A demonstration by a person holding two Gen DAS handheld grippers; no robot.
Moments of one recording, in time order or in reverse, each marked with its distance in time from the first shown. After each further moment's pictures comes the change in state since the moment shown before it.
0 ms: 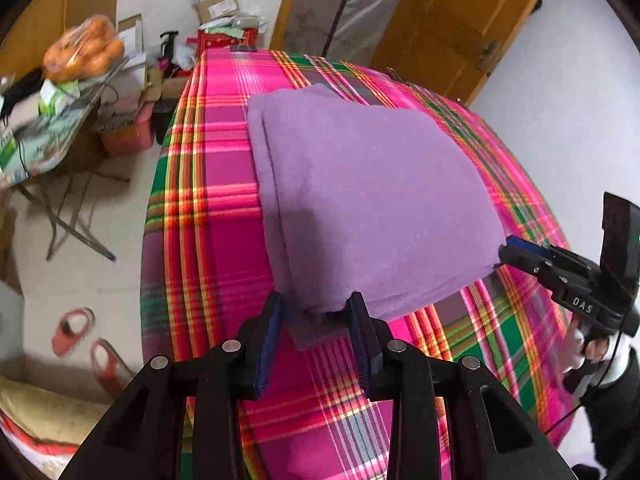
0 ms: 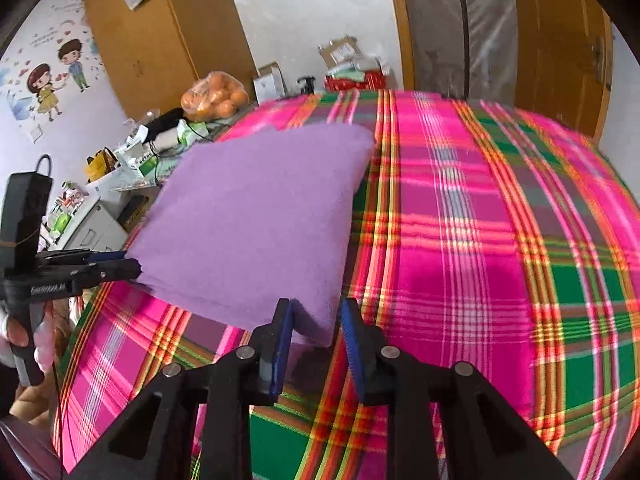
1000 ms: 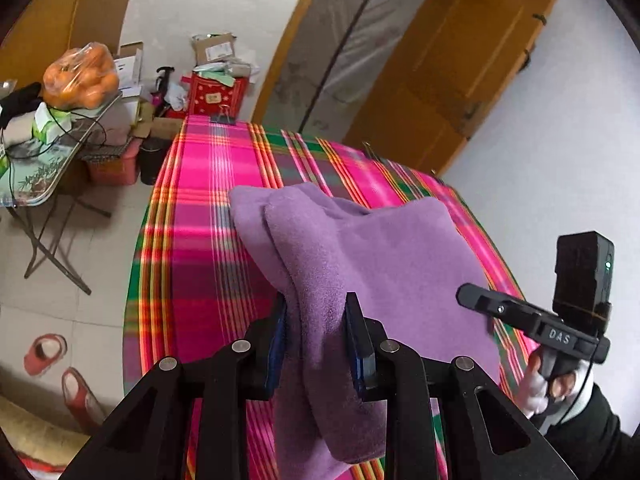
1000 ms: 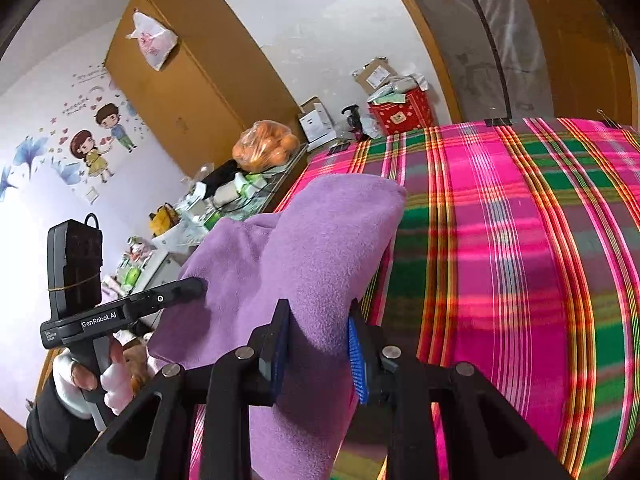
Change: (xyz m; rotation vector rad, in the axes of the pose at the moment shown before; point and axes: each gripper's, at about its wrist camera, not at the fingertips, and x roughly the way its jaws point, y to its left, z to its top) left arm -0.032 -0.022 0.059 -0.069 -0.194 -0.091; right arm -0.008 -0.018 0.069 0.126 -0.073 0.288
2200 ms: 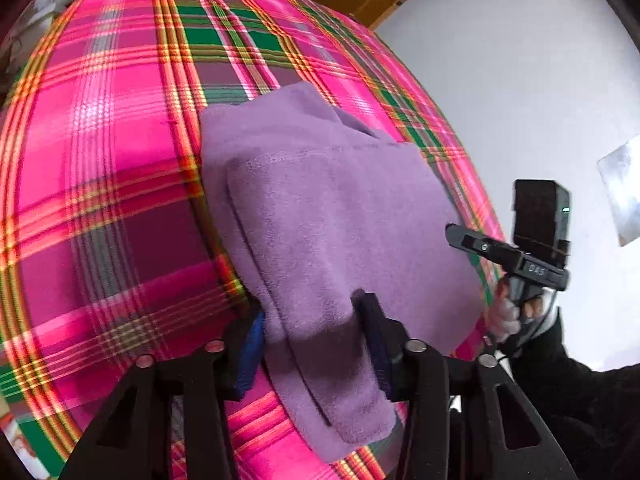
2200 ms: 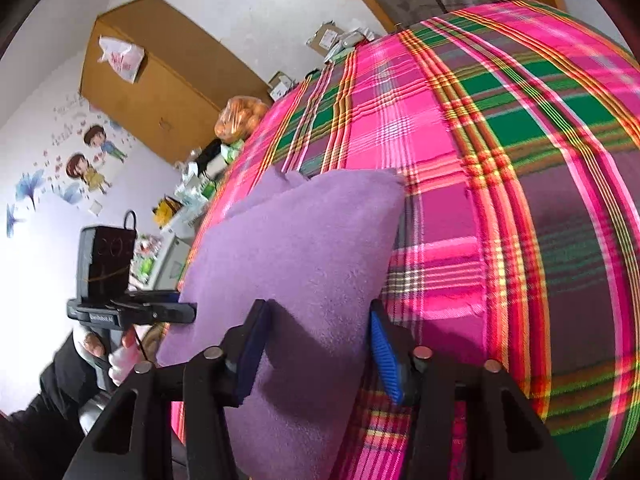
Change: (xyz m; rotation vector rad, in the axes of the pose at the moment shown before) left arm -0.009 -0.068 -0.151 0.091 0.453 -0.246; right arm -0.113 -0.051 -0.181 0.195 0.103 0.030
